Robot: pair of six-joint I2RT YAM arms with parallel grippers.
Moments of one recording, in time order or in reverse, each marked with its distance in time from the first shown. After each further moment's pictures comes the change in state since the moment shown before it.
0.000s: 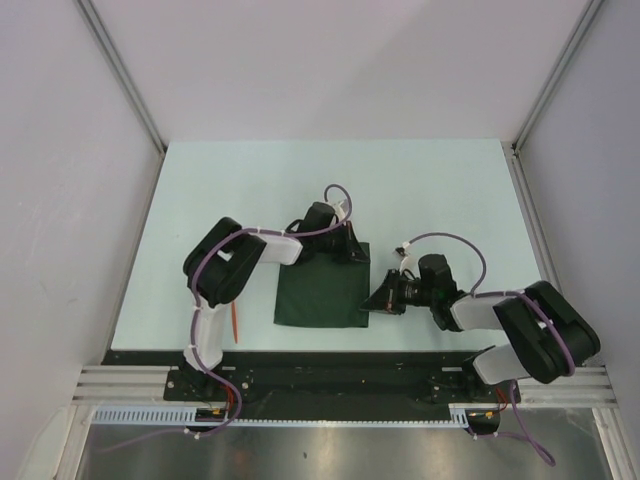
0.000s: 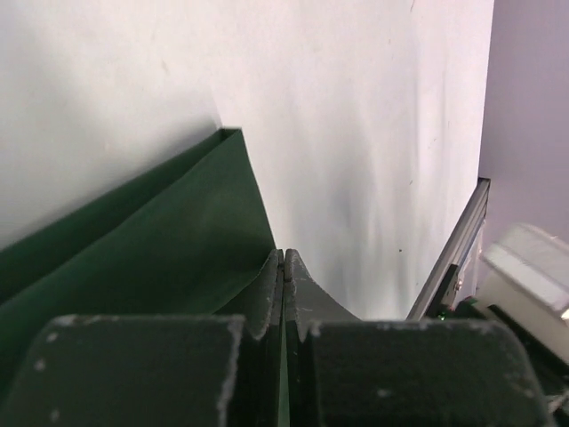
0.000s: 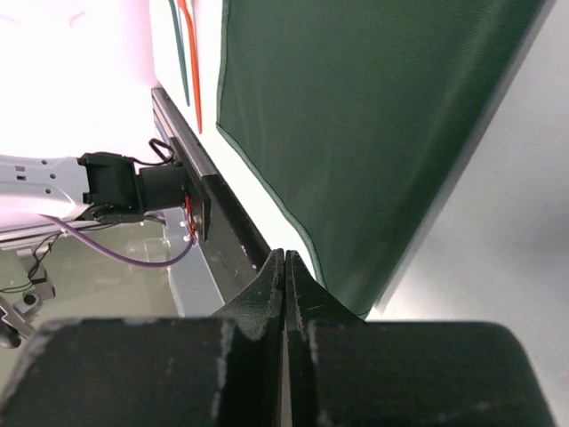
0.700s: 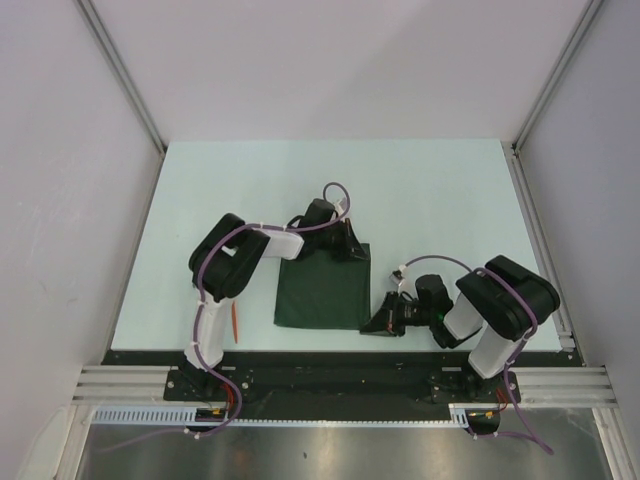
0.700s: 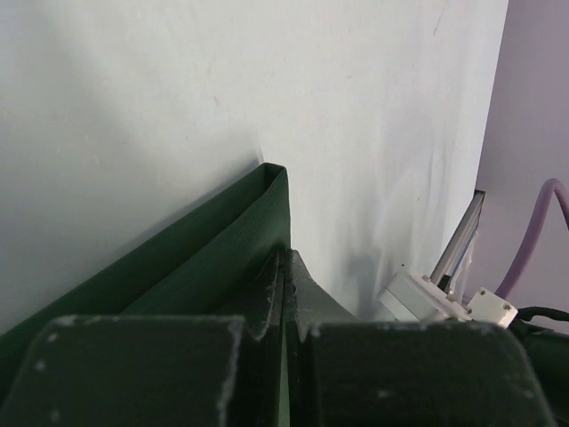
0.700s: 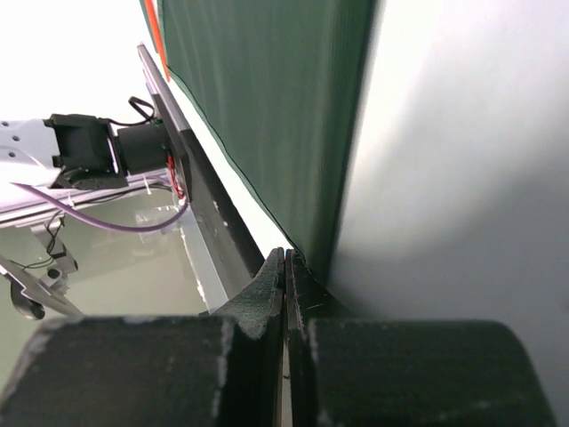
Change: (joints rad) left arm 0.027 0.069 0.071 -0.040 0.018 -0.026; right arm 0.050 0.312 -0.138 0.404 -0.043 0.110
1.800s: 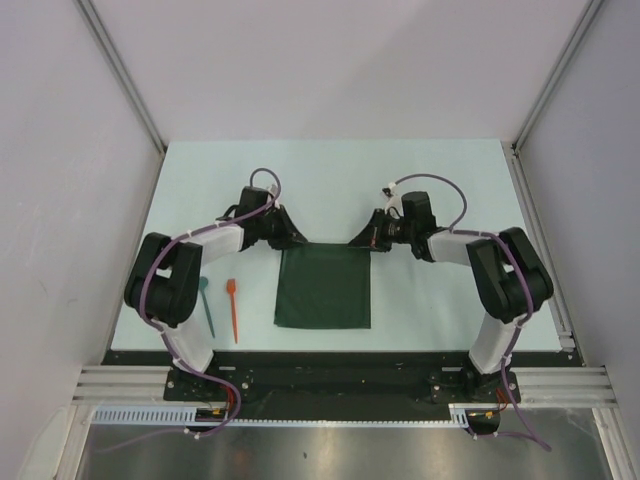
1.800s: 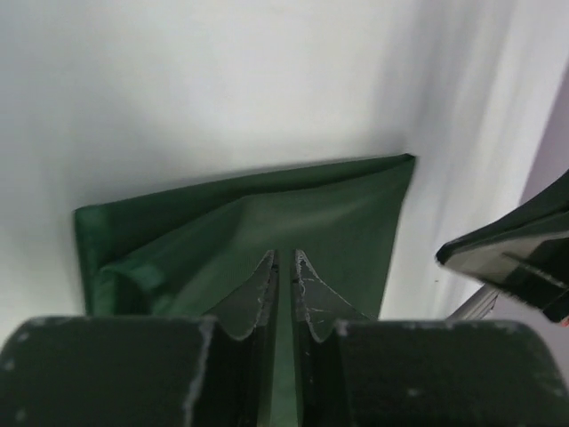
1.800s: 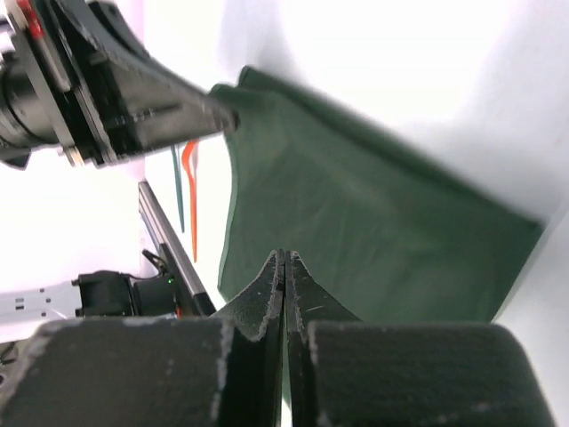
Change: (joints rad) left arm 0.299 -0.393 -0.204 -0.308 -0.095 0.122; right arm -0.162 0.068 0.750 -0.668 0.048 -0.271
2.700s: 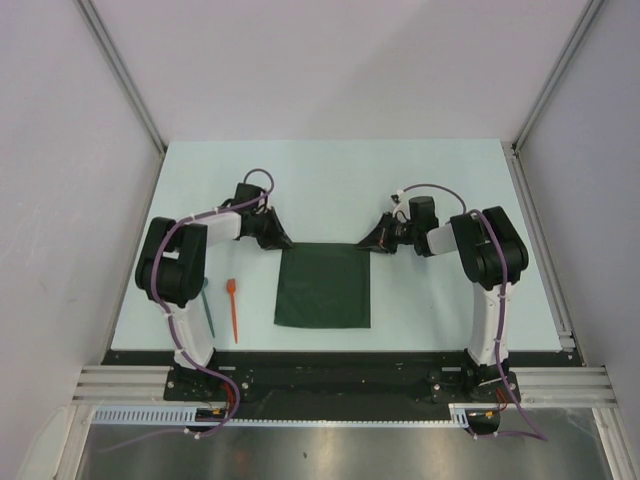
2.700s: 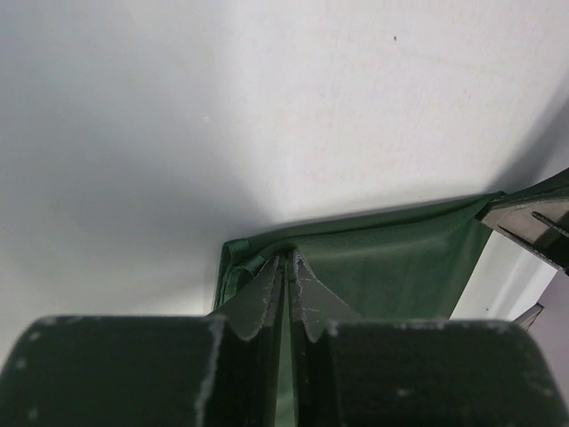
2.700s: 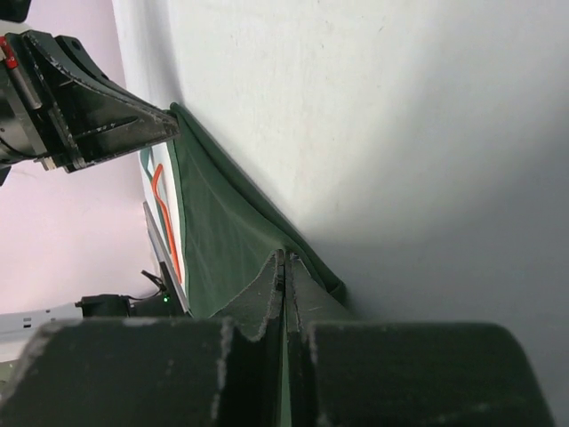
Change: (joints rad) left arm 0.103 0.160 0.112 -0.179 -0.044 0.099; right arm -0.116 0.319 0.098 0.124 -0.109 0.033
